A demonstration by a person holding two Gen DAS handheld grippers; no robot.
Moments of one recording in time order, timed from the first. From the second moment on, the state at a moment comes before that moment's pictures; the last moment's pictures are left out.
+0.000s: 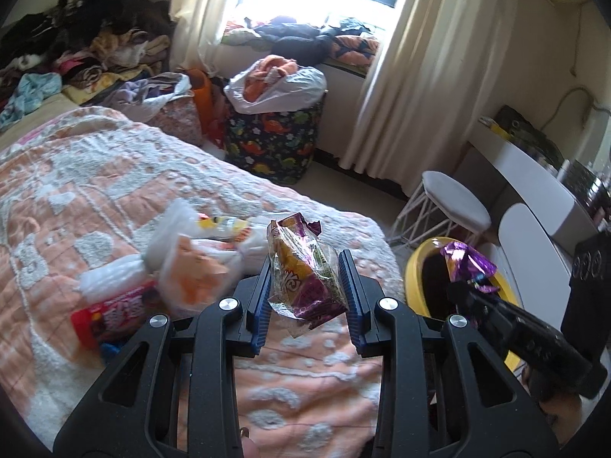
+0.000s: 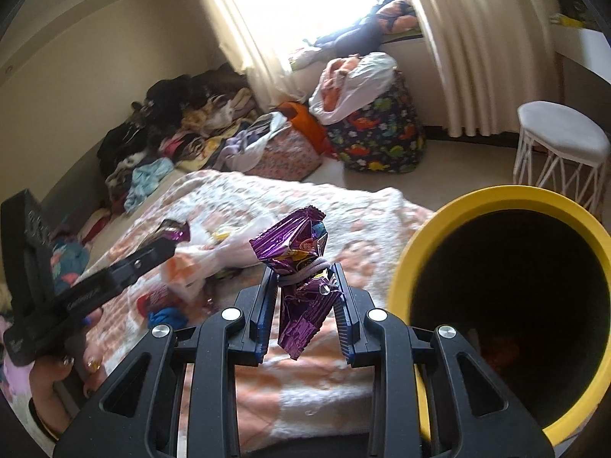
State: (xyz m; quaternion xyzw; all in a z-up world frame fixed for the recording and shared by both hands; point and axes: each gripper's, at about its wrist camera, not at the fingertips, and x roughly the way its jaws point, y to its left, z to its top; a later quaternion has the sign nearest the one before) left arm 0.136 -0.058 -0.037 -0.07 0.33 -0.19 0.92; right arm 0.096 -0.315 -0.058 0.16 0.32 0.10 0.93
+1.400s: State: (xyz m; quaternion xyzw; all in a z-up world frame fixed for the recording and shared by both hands) left arm 0.122 -0.227 -0.072 0.03 0.37 -0.36 0.86; right arm 0.076 -0.479 -0.098 0.26 0.33 -0.09 0.90
